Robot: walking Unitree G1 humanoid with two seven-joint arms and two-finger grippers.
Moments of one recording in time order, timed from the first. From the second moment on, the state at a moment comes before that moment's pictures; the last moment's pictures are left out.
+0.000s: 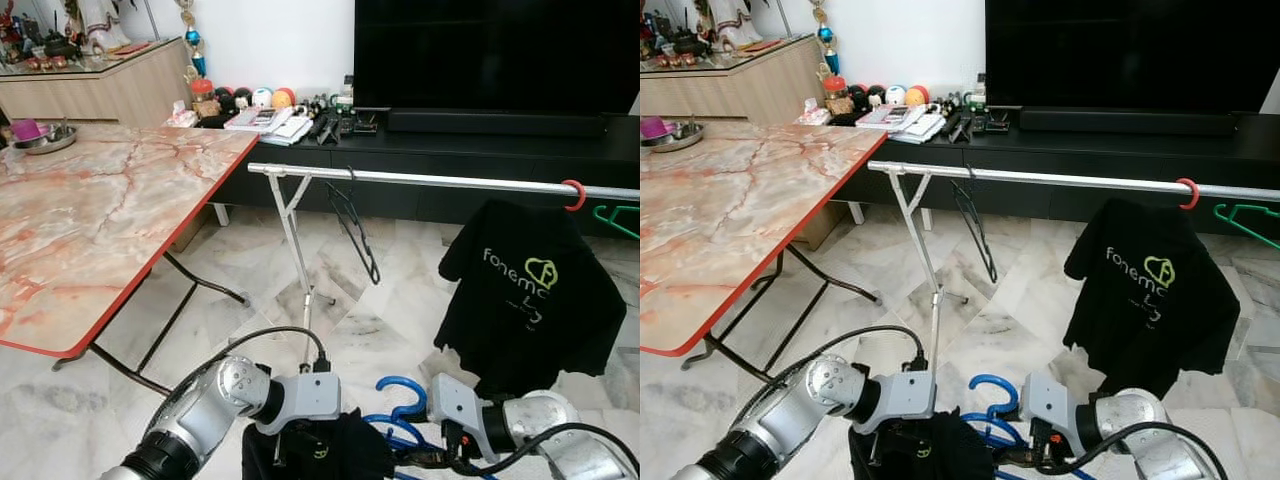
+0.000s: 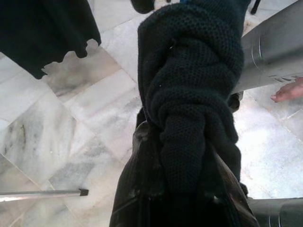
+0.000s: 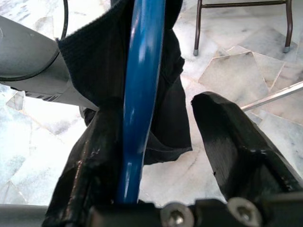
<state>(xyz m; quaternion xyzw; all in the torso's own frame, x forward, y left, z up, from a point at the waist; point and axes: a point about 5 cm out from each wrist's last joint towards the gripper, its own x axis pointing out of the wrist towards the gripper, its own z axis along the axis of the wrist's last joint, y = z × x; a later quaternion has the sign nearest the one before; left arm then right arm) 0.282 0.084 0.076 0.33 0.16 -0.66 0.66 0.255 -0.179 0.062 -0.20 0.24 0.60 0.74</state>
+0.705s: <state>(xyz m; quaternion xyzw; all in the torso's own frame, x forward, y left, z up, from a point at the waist) 0.286 0.086 0.079 0.33 0.16 -0.64 0.68 0.256 -0.178 0.056 -0.20 0.24 0.59 0.75</state>
